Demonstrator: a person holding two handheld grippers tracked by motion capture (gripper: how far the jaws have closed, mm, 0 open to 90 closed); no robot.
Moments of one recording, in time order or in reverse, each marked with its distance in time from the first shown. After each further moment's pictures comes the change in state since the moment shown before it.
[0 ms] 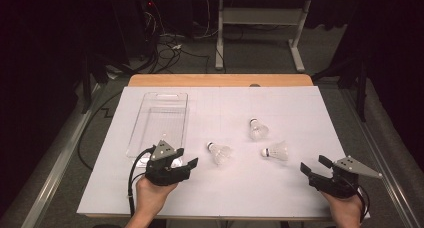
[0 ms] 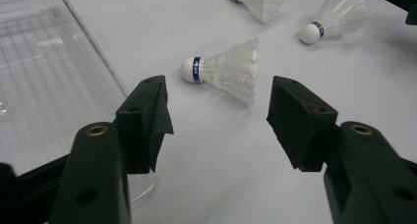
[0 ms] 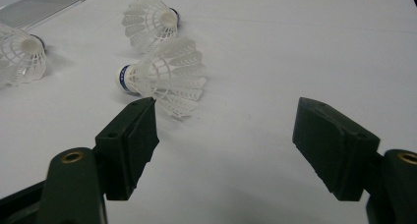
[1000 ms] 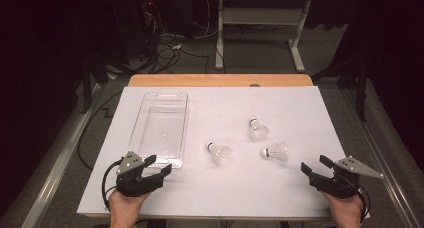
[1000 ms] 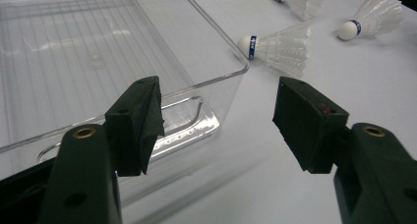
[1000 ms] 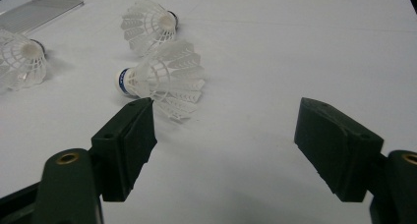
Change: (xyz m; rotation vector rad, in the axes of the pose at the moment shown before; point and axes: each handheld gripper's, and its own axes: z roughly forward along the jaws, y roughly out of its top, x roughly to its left) left arm 0.036 -0.043 -0.044 -0.068 0.067 -0.073; right arm 0.000 0.000 -0.001 -0.004 -0.003 0.020
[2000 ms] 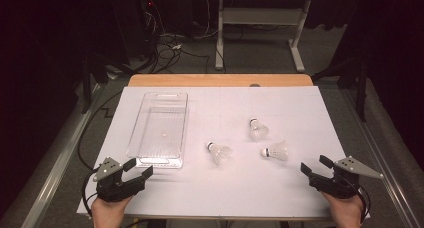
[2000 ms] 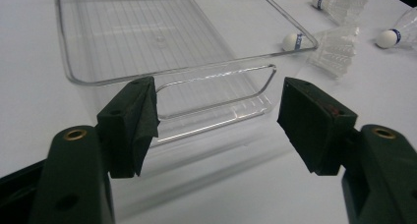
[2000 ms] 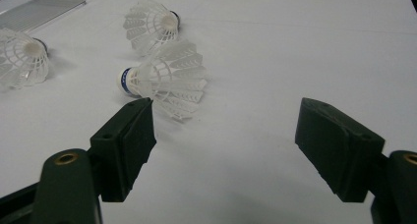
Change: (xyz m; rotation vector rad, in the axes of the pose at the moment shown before) left arm 0.032 -0.028 -0.024 -0.044 0.078 -0.064; right arm 0.001 0.000 -0.001 -0.003 0.003 -0.011
